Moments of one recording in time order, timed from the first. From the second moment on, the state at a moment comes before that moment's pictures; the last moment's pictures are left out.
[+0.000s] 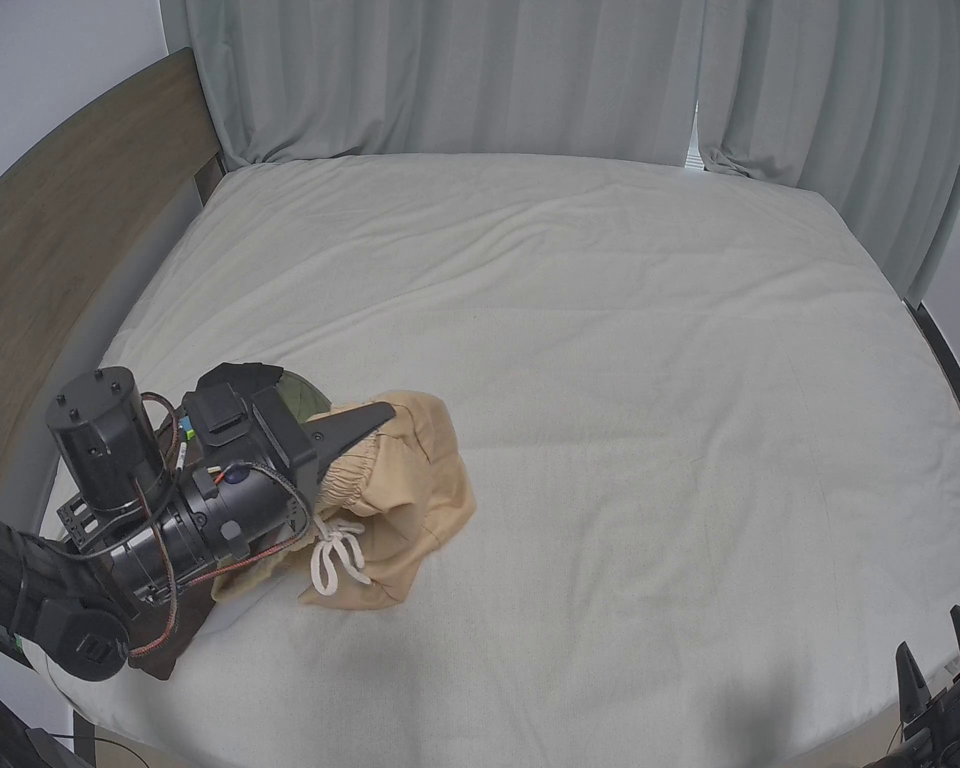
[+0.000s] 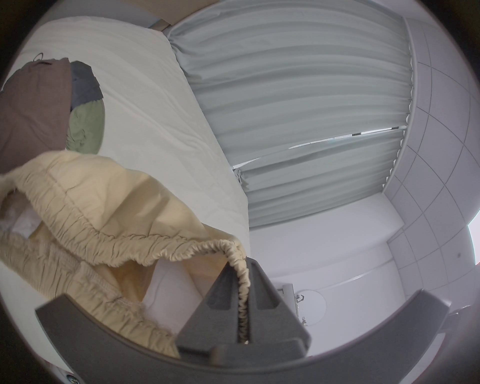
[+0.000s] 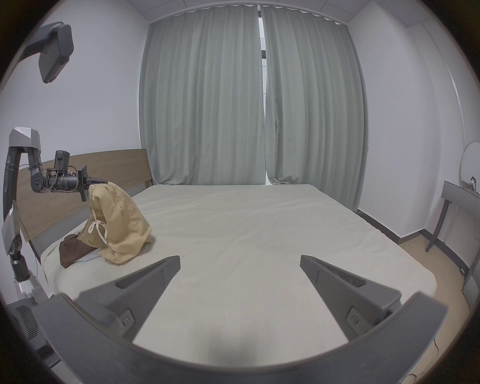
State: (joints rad) left arm -0.50 1.63 -0.49 -1.13 -0.28 -1.07; right arm 0.01 0.02 -0.02 0.00 0.00 0.00
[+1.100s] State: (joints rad) left arm -0.87 1.77 -0.85 -0.98 -0.22 -1.15; right arm 0.01 0.02 -0.02 0.00 0.00 0.00
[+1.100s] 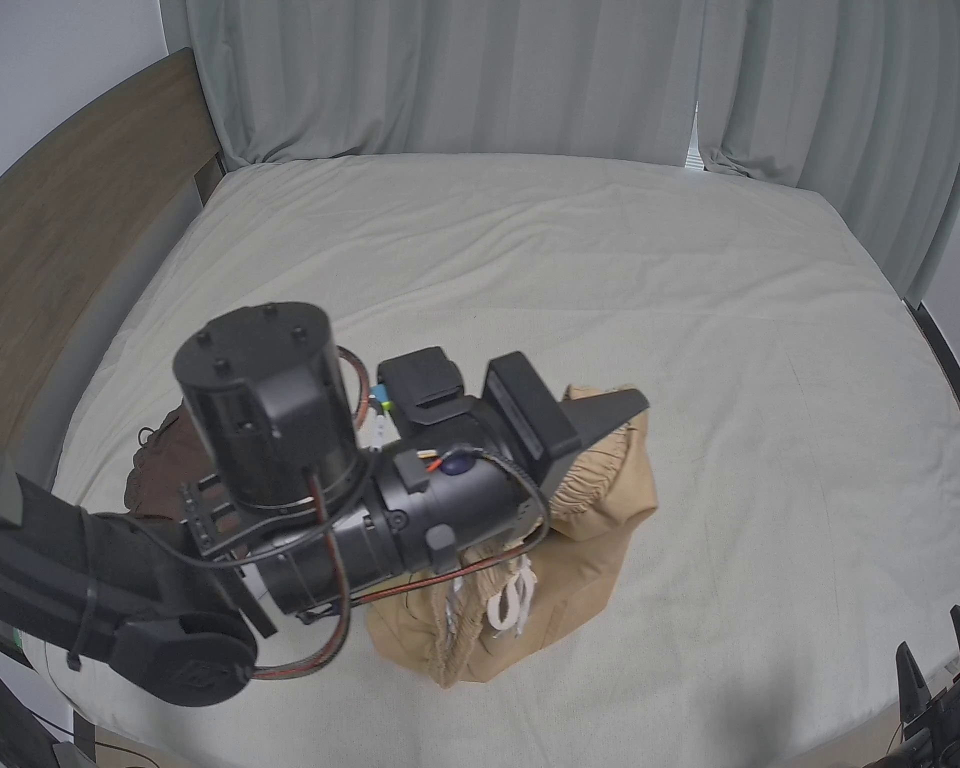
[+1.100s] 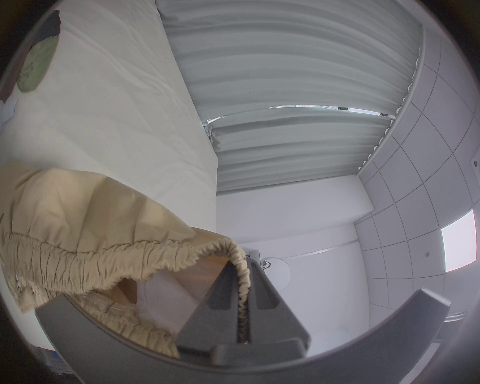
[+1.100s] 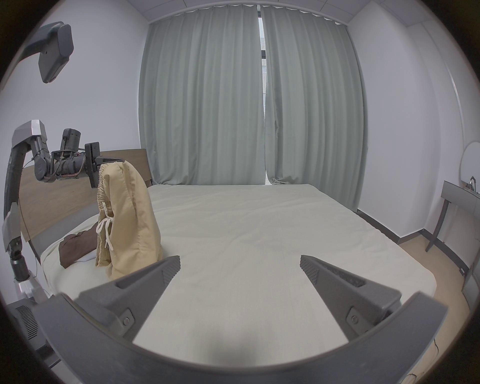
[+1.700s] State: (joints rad) left arm -0.97 1.95 -1.15 -0.92 -0.21 -1.15; right arm 0.01 0.02 -0.02 0.00 0.00 0.00
